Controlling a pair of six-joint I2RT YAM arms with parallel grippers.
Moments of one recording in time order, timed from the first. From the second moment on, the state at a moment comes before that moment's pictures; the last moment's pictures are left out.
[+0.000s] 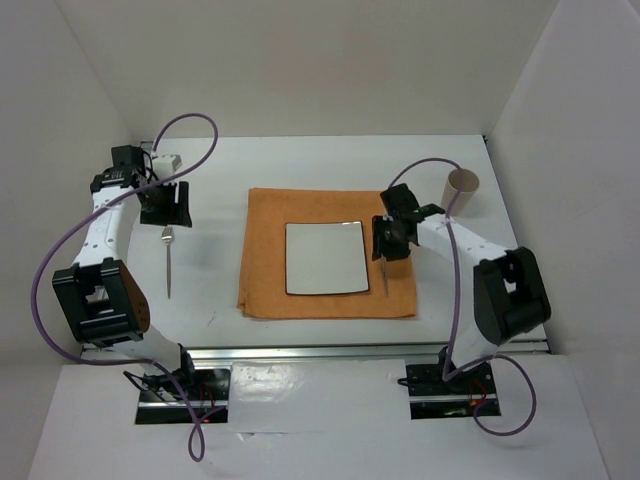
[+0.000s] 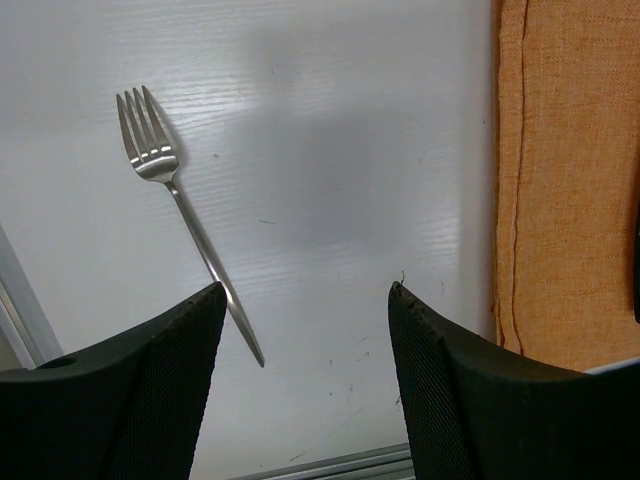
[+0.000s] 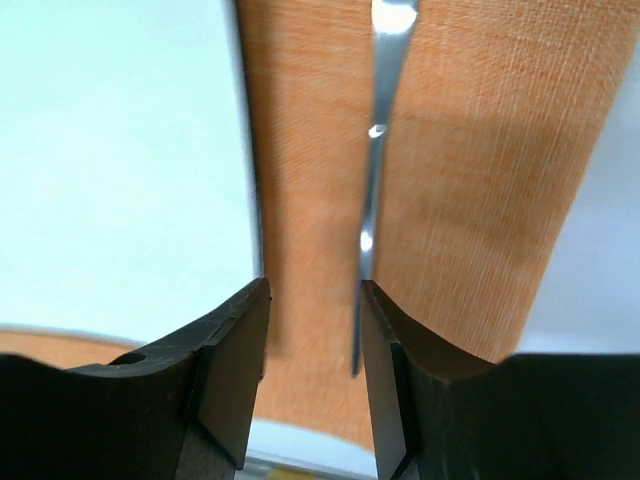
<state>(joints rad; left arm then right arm) 0.25 1.58 1.40 -0.89 0.26 0.23 0.37 1.61 1.04 -0.59 -0.01 0.38</state>
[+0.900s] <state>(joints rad) 0.25 1.51 1.28 -0.91 0.24 0.23 0.37 1.38 0.67 -0.30 -0.38 0.50</state>
